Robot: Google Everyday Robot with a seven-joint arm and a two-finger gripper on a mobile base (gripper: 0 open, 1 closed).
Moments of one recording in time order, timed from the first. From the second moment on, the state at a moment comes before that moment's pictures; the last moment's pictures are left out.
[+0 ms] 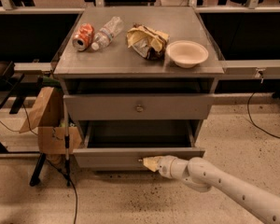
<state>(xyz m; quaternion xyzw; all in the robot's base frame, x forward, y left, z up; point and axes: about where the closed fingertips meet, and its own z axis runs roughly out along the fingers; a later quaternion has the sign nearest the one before) 0.616 -0.043 0.404 -0.20 0.83 0.35 0.40</state>
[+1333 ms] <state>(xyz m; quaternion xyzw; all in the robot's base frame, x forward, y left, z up) 0.619 -0.045 0.404 -0.19 0.83 0.34 0.41</state>
